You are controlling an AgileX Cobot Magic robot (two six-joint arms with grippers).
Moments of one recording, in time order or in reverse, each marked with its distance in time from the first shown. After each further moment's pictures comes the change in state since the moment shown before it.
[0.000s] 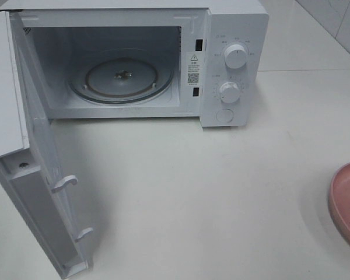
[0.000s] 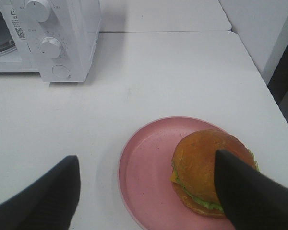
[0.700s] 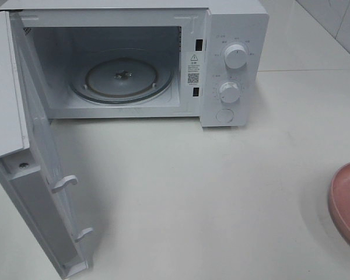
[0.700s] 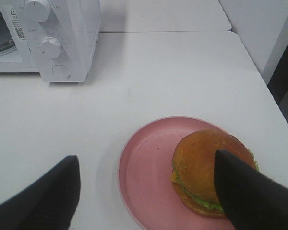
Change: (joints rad) left arm 0.000 0.001 -0.006 -0.007 -0.021 0.000; right arm 0.000 0.000 0.000 0.000 0.000 0.000
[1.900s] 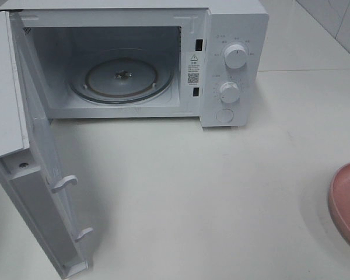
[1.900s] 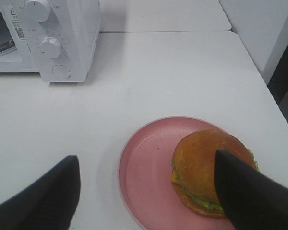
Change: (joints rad) left arm 0.000 0.593 0.217 0.026 -0.980 0.016; right arm 0.000 0.000 0.000 0.000 0.000 0.000
